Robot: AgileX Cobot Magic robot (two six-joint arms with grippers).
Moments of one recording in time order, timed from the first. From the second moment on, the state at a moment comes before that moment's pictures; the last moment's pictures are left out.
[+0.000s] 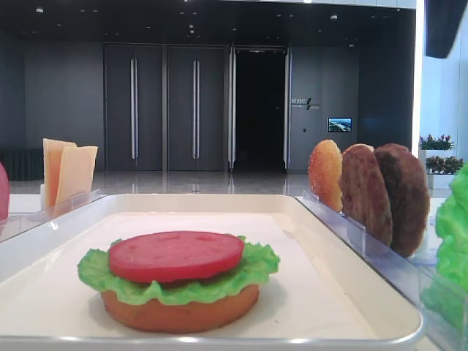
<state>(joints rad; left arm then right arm) 0.01 -0.02 -0.47 -0.03 1.11 0.02 0.38 1.39 -1.12 -0.05 1.05 0.26</state>
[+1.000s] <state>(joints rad) 0.01 -0.02 -0.47 -0.03 1.11 0.02 0.58 1.67 -1.35 0.05 1.13 0.37</state>
